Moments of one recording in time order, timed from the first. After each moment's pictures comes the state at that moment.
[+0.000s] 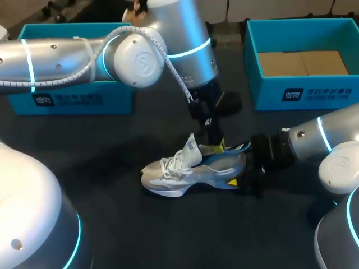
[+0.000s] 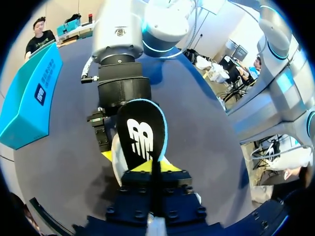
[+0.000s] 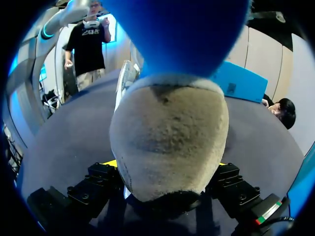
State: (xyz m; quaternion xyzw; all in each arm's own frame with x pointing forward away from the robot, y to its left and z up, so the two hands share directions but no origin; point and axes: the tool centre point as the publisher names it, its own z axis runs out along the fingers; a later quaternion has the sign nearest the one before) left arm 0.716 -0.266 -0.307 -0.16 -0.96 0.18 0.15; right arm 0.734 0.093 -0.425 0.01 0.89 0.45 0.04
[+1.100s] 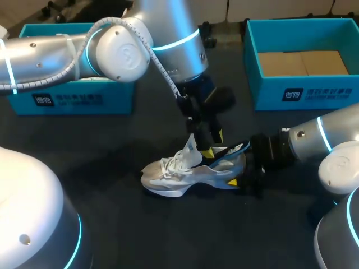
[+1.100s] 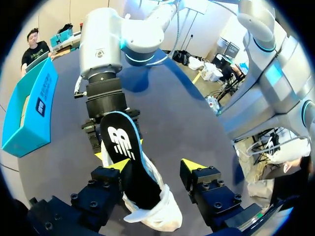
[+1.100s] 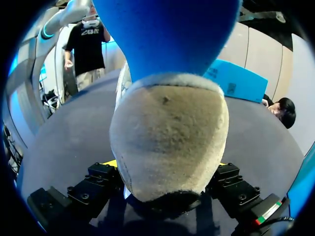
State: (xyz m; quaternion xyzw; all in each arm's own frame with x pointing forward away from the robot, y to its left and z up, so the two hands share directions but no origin) left arm 0.695 -0.247 -0.274 -0.19 -0.95 0.20 0.15; right arm 0.734 0.093 -0.425 0.01 0.89 0.45 0.04
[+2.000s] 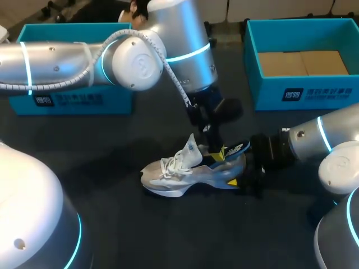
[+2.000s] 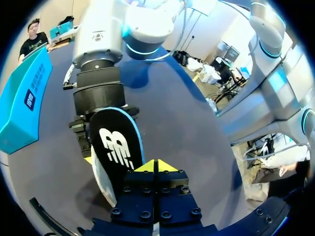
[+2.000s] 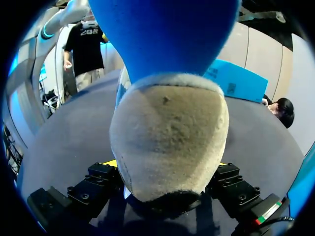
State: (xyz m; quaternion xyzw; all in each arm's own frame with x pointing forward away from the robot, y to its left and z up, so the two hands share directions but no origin) left arm 0.687 -0.260 -0.300 -0.18 -0.95 0.19 0.19; right arm 0.733 0.093 -0.425 0.01 0.89 0.45 0.04
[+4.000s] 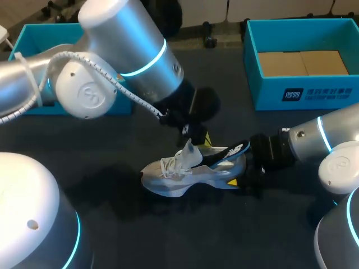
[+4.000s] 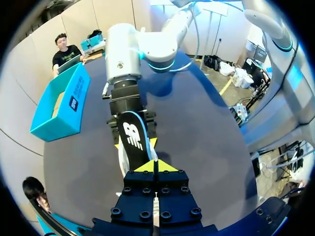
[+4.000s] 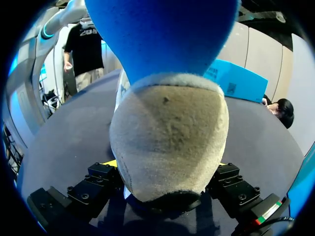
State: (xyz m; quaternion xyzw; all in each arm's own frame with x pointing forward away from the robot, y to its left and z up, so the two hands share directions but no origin) left arm 0.685 -0.225 -0.243 -0.11 -0.96 0.25 0.01; right arm 0.733 0.093 -0.425 0.01 0.89 0.45 0.04
